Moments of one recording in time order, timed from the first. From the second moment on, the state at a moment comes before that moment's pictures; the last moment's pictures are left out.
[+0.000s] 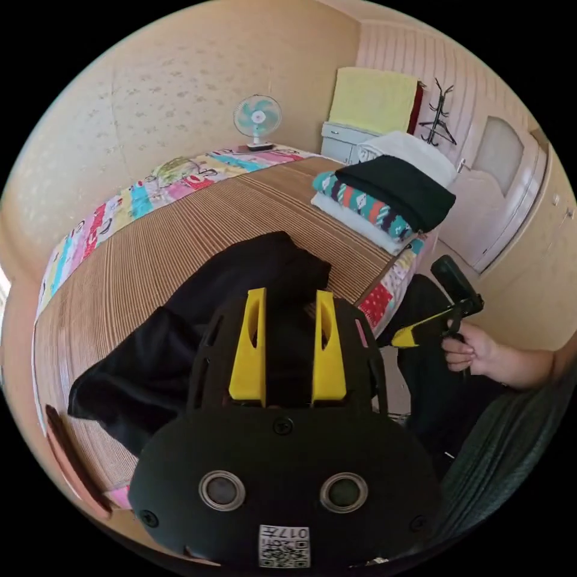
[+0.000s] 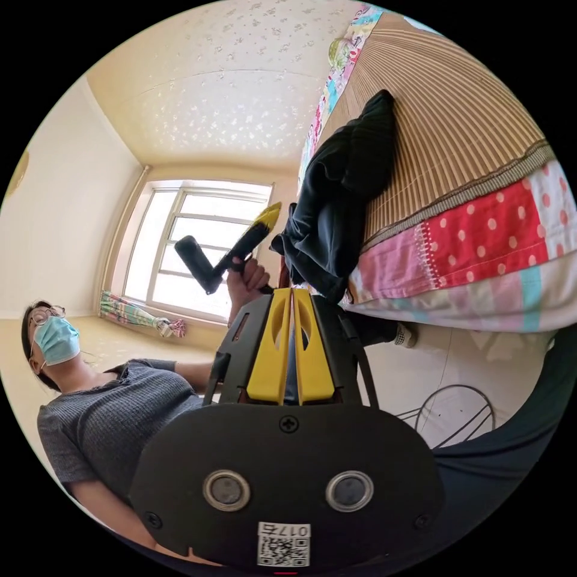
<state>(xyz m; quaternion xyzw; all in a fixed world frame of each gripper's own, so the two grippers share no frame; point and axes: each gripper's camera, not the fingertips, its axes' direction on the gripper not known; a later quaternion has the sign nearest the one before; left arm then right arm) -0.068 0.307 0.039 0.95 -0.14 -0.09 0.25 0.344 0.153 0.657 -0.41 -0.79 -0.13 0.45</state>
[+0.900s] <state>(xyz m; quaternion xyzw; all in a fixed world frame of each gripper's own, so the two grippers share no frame) -0.432 0.349 0.239 0.93 0.36 0.05 0.04 0.333 0.119 0.688 -0.36 -0.78 -0.20 0.46</state>
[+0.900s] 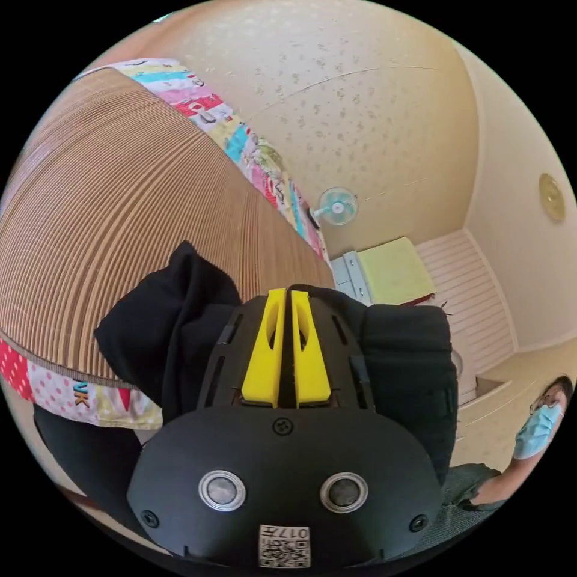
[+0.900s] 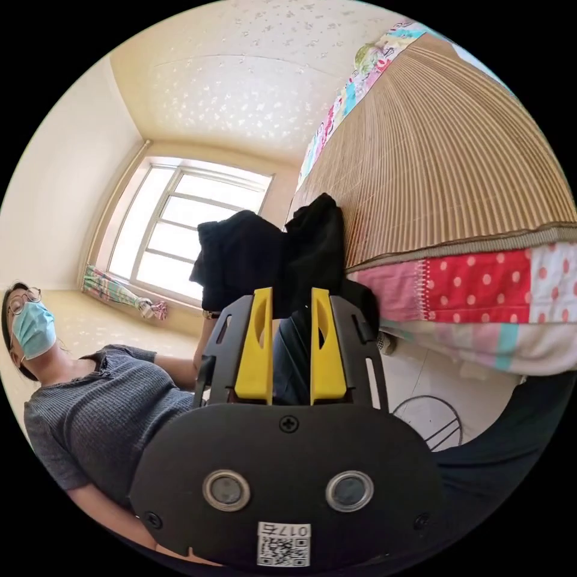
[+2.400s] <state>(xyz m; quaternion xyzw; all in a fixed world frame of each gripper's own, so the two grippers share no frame) -0.233 0.284 0.201 0.99 0.08 0.12 0.06 0.246 0.024 0.698 -0.35 -0.90 -0.12 0.25</state>
